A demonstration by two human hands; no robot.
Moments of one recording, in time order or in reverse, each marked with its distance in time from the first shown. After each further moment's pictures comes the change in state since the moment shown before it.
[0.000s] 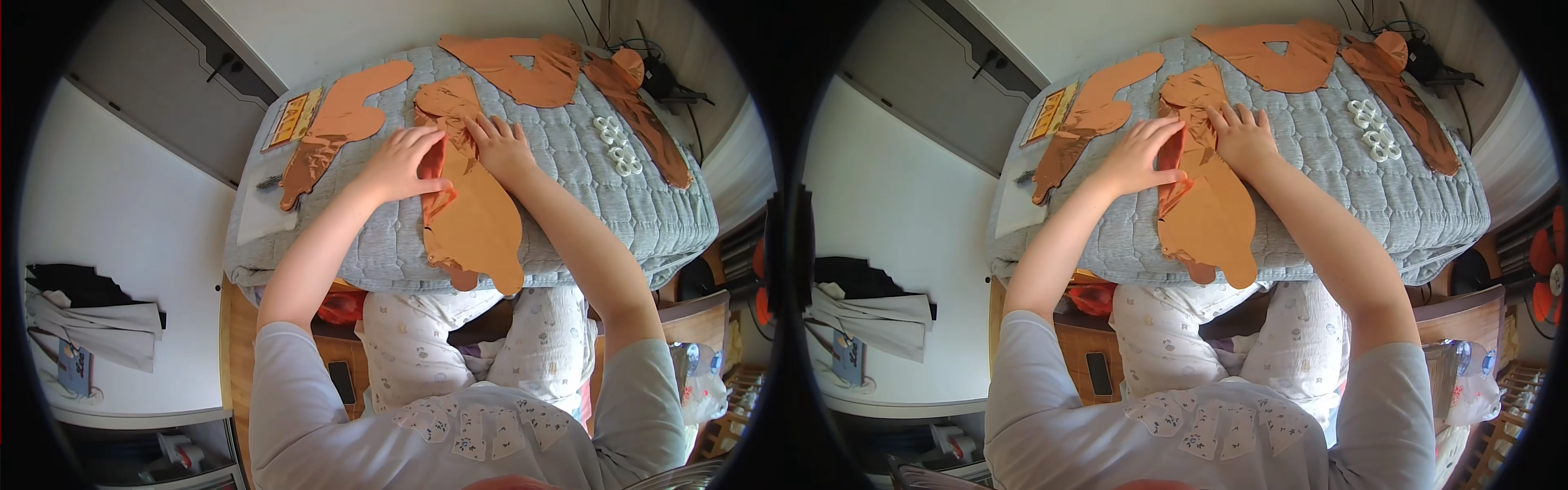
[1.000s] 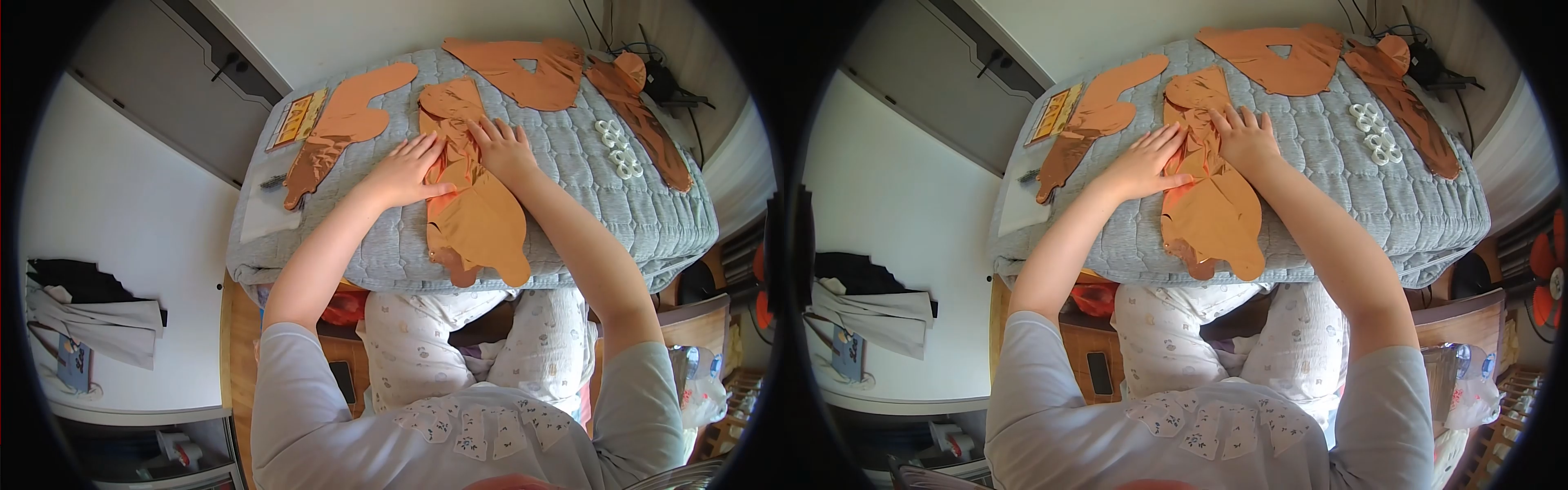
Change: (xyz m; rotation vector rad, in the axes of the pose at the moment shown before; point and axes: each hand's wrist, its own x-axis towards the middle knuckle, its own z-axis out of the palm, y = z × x) left_hand -0.005 -0.001 0.014 0.155 -0.136 -0.055; right_hand 0.007 0.004 0.012 -0.020 0.029 0.002
